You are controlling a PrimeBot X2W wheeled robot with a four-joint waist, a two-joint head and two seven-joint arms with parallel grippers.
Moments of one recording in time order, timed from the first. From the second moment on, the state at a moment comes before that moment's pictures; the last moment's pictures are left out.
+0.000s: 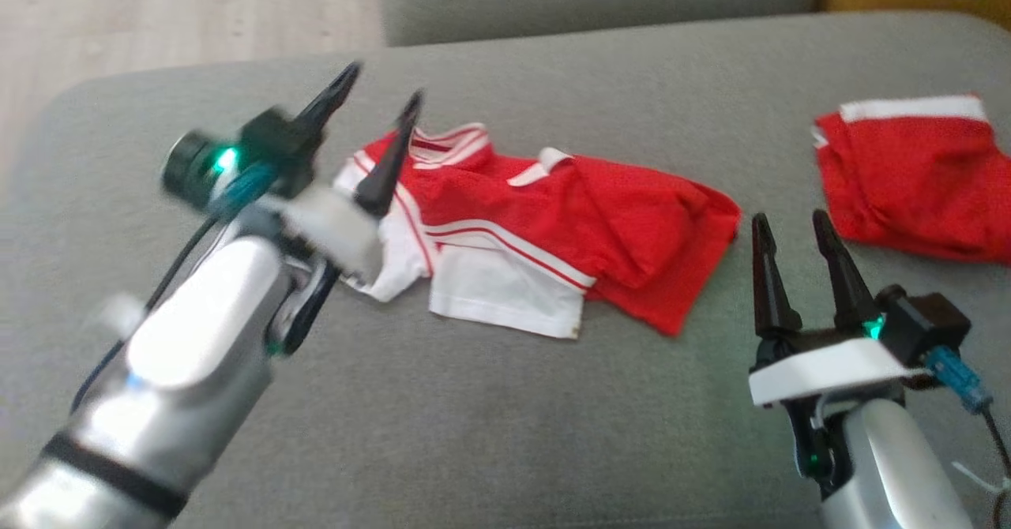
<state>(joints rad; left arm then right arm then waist) -0.78 0.32 -0.87 0.48 -0.55 0.08 -0.26 -0.18 -0.05 0.08 0.31 0.23 0.13 -0.25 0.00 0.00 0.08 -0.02</state>
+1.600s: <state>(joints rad) -0.04 0.09 -0.23 0.11 -0.22 -0.06 -0.26 -0.06 -0.05 0.12 0.26 0.21 0.13 -0.19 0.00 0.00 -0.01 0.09</state>
